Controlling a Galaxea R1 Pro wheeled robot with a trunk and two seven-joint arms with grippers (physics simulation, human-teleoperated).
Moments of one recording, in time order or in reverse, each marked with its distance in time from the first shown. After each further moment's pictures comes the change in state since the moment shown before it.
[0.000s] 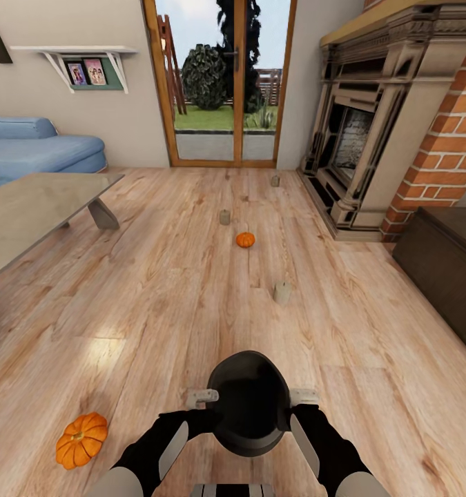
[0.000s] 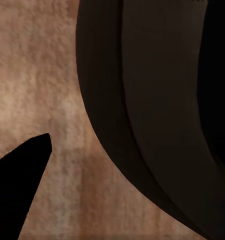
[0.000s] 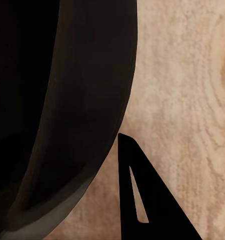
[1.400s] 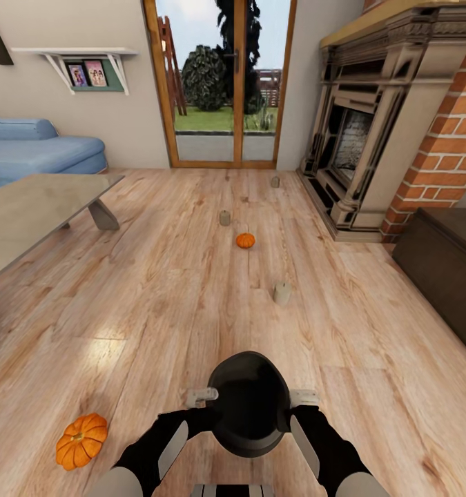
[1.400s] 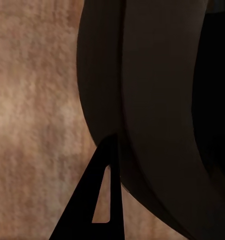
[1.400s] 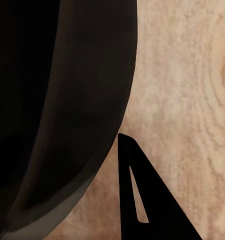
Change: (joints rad) left arm 0.000 0.002 0.000 0.000 0.023 -0.021 0.001; right arm 0.000 0.000 -0.001 0.010 -0.002 -0.010 0.000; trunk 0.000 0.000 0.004
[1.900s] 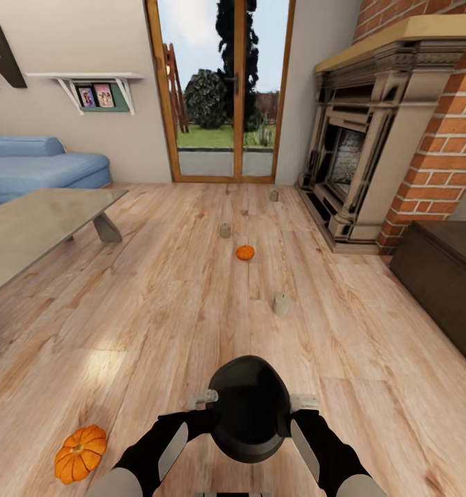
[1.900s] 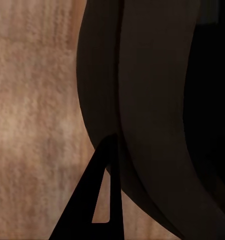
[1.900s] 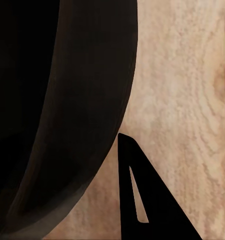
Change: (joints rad) left arm 0.000 0.000 -0.001 0.013 0.001 0.000 0.000; right arm 0.001 0.000 -0.003 0.036 0.001 -0.016 0.003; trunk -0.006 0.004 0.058
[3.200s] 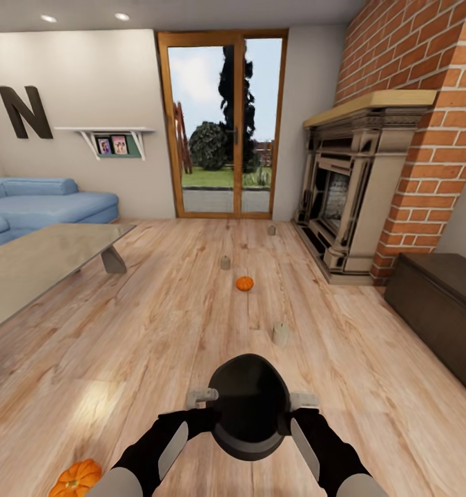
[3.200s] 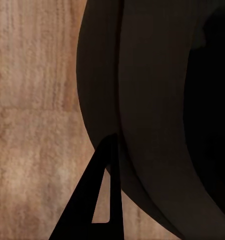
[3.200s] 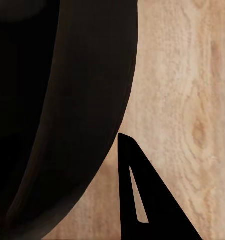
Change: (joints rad) left arm 0.000 0.000 0.000 -0.010 -0.001 0.000 0.000; right arm 0.000 -0.001 0.001 -0.012 0.002 0.002 0.002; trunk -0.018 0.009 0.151
